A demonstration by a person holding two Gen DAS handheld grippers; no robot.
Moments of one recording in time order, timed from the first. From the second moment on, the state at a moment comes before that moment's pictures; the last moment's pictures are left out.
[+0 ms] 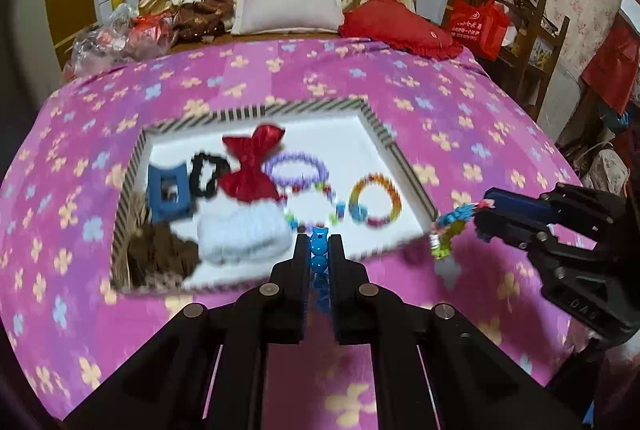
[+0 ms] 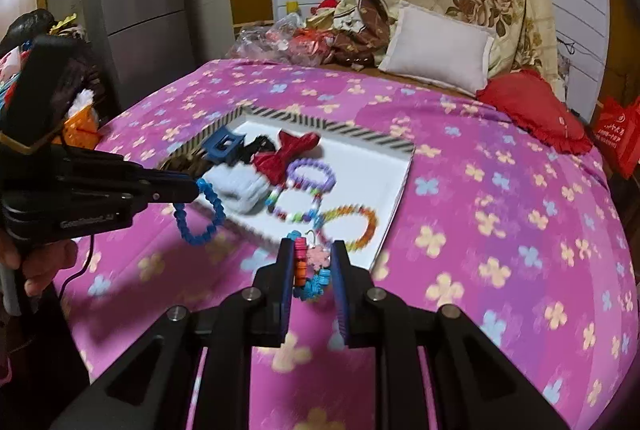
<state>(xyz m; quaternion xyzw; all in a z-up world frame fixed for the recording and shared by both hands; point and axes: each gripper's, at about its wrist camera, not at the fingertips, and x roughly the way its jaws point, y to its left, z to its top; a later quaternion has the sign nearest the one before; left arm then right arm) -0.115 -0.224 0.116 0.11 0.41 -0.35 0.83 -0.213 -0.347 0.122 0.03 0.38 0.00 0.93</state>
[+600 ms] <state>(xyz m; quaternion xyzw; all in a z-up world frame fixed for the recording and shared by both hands) -0.021 -0.296 0.069 0.09 0.47 -0.30 0.82 -0.085 -0.400 0.077 0.08 0.42 -0.01 0.91</state>
